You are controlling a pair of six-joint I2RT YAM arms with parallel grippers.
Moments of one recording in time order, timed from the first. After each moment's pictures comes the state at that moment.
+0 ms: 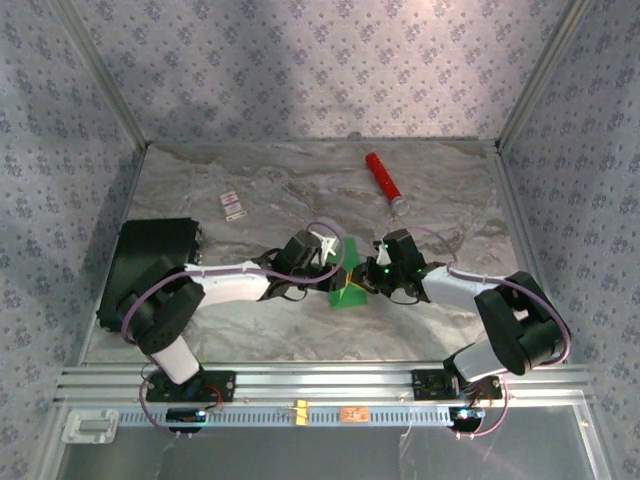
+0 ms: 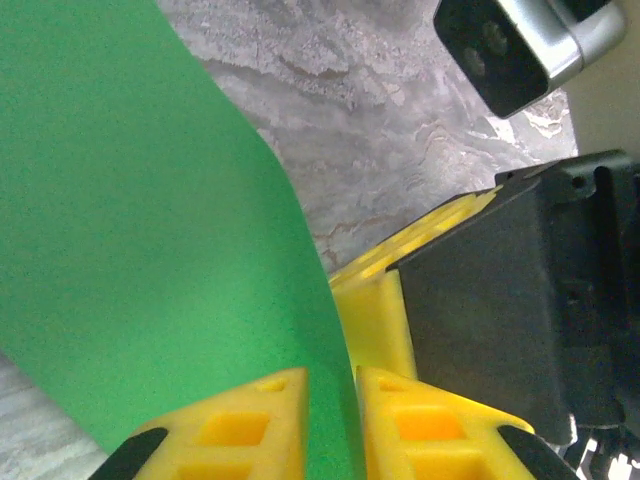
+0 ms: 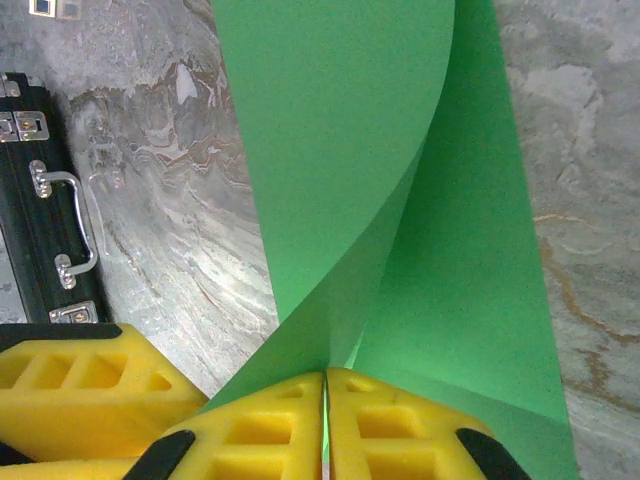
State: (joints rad) left arm -0.88 1.66 0.83 0.13 0.31 -0.66; right arm 0.50 1.45 0.55 0.05 -0.51 0.91
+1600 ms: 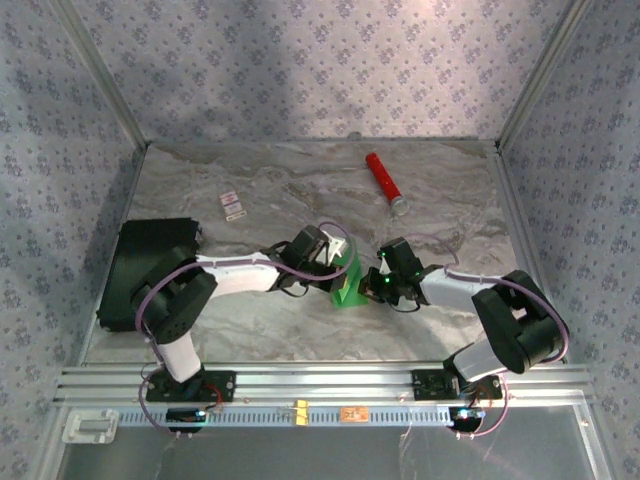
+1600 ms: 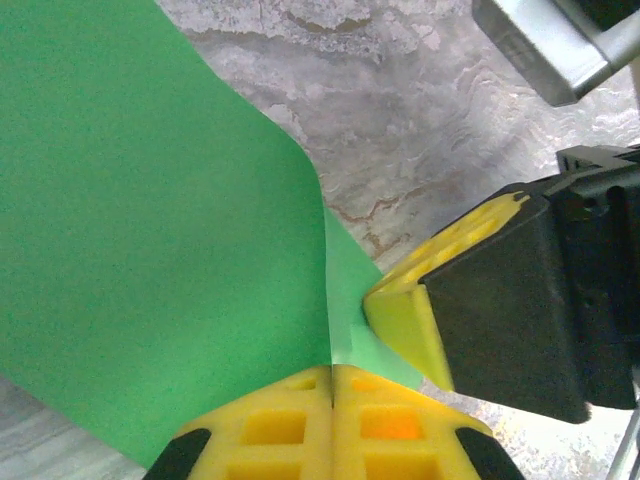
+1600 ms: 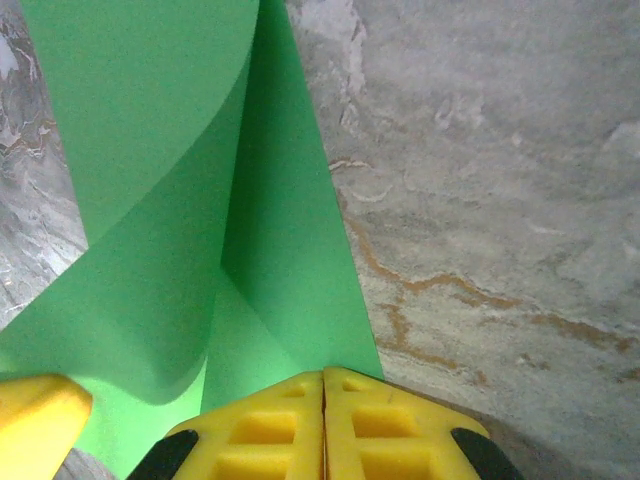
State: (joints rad) left arm -0.86 1.75 0.93 -0.02 0.33 -0.46; right arm 0.52 1.46 0.53 -0.07 -0.37 0.83
